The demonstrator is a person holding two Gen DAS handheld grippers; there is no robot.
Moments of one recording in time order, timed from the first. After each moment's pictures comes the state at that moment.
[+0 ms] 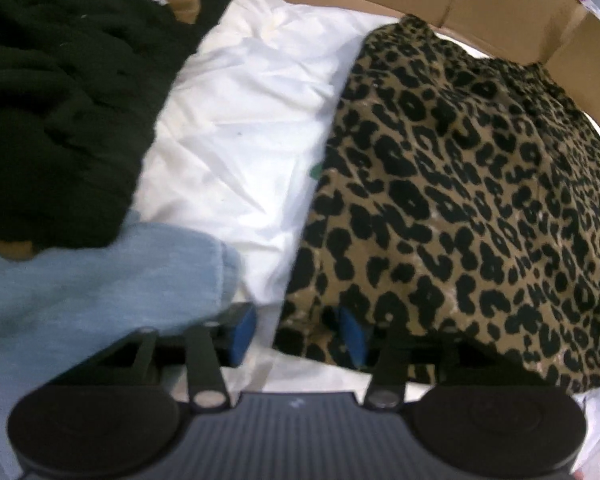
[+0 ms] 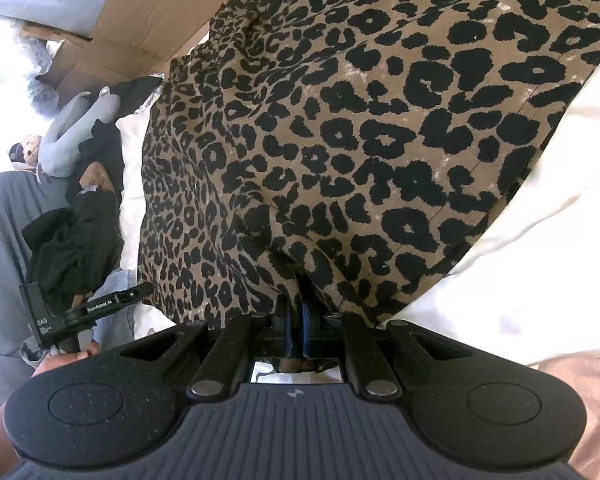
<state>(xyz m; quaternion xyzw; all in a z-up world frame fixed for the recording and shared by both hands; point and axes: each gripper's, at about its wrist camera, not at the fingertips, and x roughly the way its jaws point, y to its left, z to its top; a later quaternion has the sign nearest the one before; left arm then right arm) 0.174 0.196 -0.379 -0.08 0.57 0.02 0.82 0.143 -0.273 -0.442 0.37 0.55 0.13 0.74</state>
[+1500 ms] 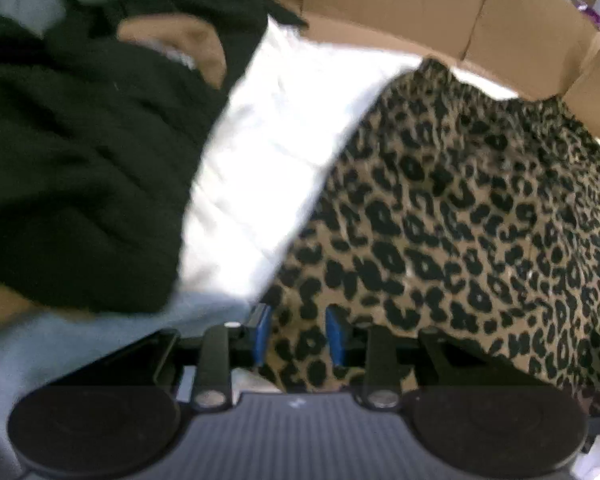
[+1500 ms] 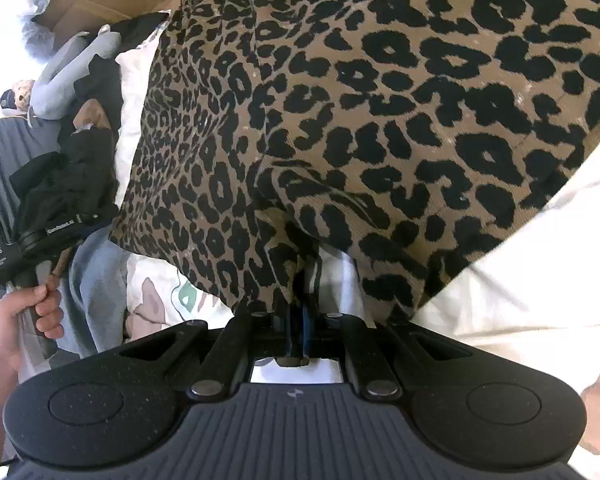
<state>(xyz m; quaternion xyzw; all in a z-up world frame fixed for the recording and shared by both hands) 0.175 0.189 -0.345 -0.07 0.56 0.09 0.82 0.145 -0.210 -0.455 0.32 0.61 0.17 0.70</state>
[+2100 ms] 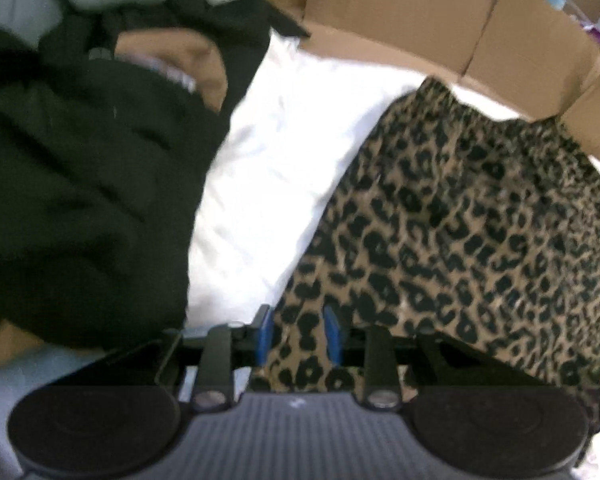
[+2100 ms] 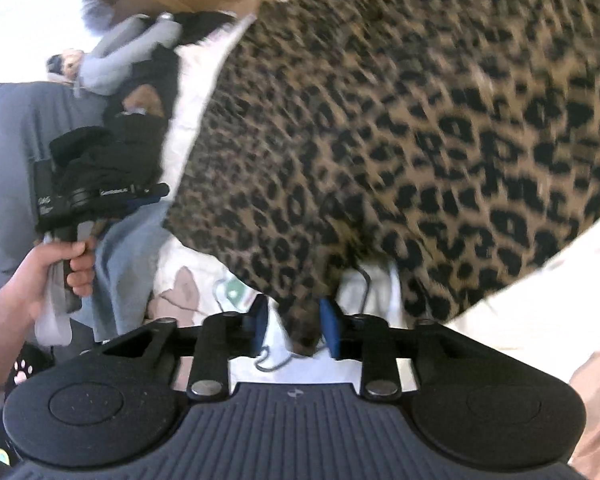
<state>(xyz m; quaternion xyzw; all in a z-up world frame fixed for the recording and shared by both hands) 0.193 0.204 -0.303 -0.08 0.54 0.08 0.83 0.150 -0.208 -0.378 0.26 0.57 0.22 0.75</state>
